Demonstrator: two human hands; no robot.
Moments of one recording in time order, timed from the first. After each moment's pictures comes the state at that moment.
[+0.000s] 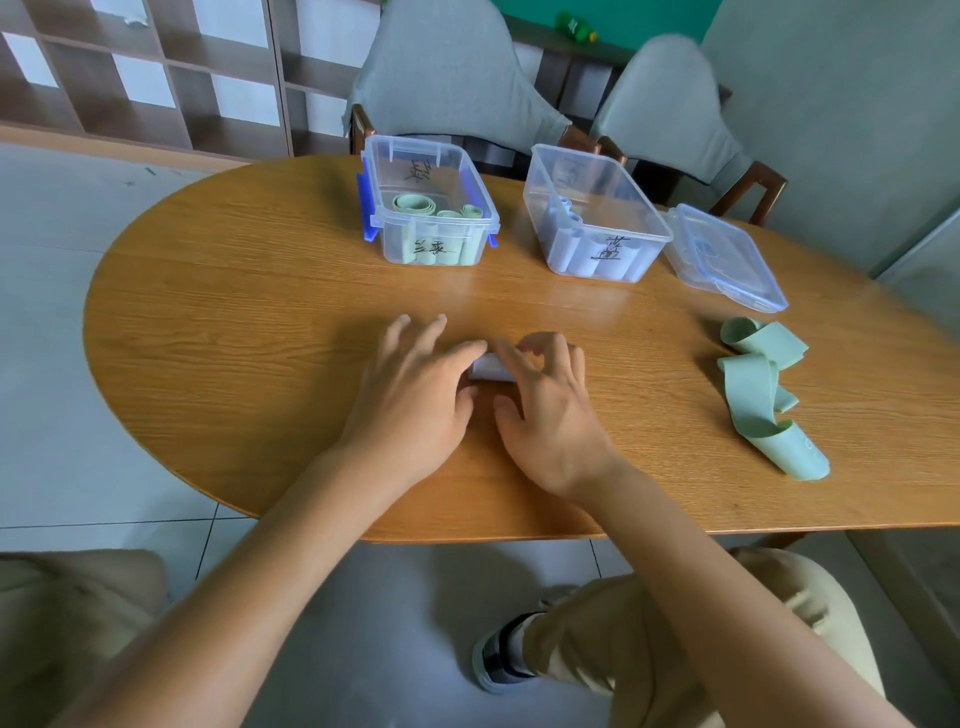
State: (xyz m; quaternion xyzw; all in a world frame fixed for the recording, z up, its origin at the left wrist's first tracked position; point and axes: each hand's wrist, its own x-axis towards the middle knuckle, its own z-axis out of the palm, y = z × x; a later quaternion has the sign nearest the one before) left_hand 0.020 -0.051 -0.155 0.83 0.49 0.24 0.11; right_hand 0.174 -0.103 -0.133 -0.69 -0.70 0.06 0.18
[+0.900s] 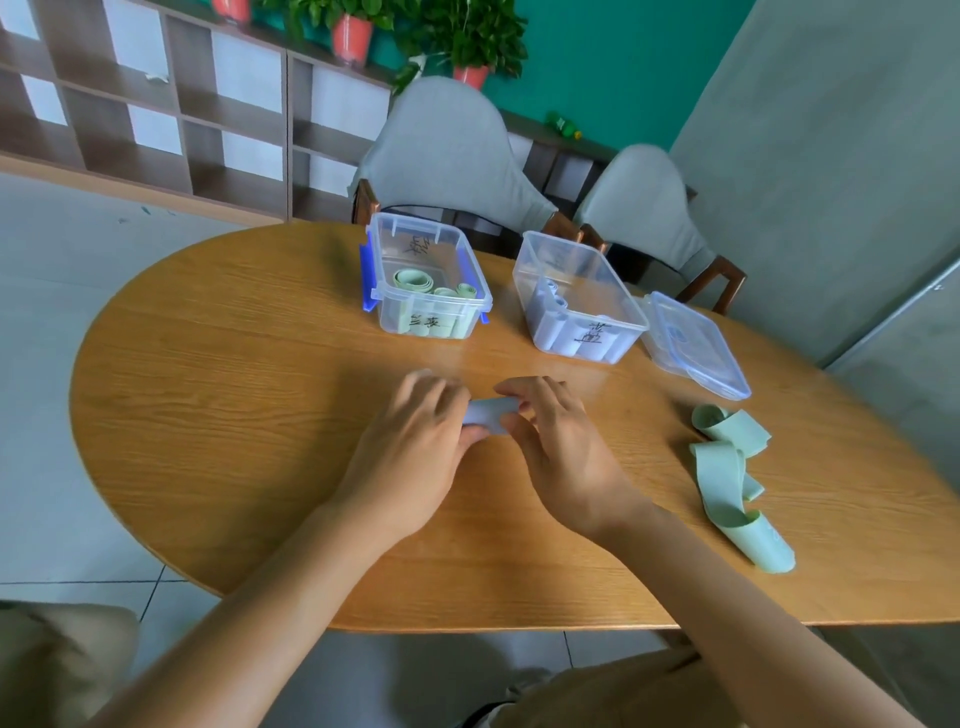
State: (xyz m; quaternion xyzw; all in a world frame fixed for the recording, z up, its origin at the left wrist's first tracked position) left_hand 0.028 -0.027 -0.152 0.85 0.43 0.31 0.05; right_hand 0.203 -0.075 -0.105 -0.60 -0.76 0.04 0.26
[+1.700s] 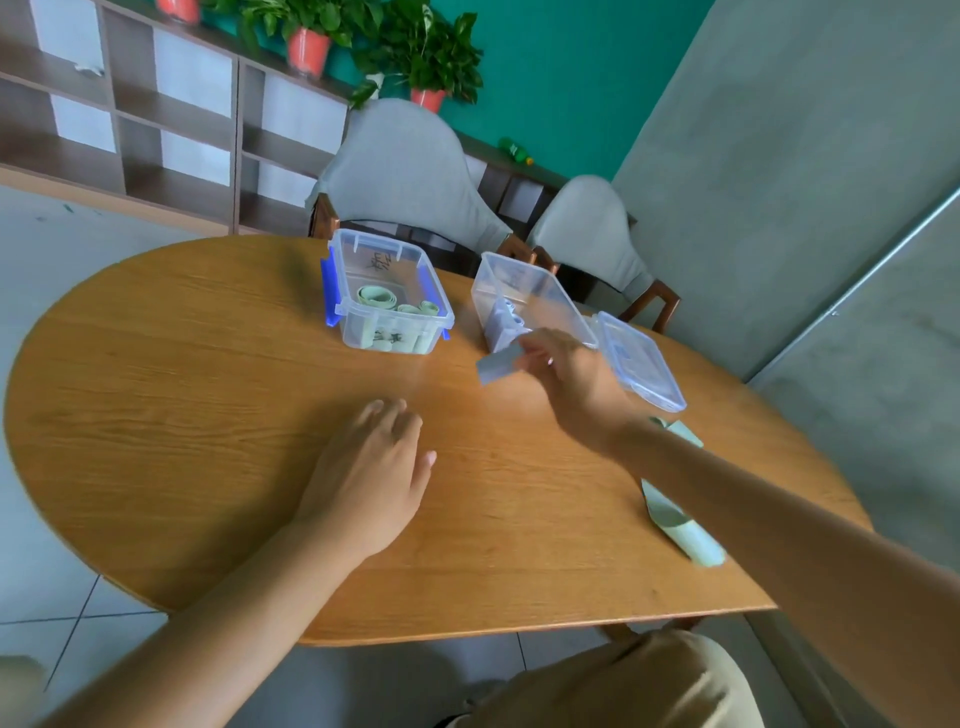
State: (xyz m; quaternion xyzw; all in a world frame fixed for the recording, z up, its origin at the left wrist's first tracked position) left_hand 0.023 -0.031 -0.161 0.84 0.47 0.26 0.07; right_hand 0.243 -0.037 -0.036 -0.64 -0.74 -0.03 0.20
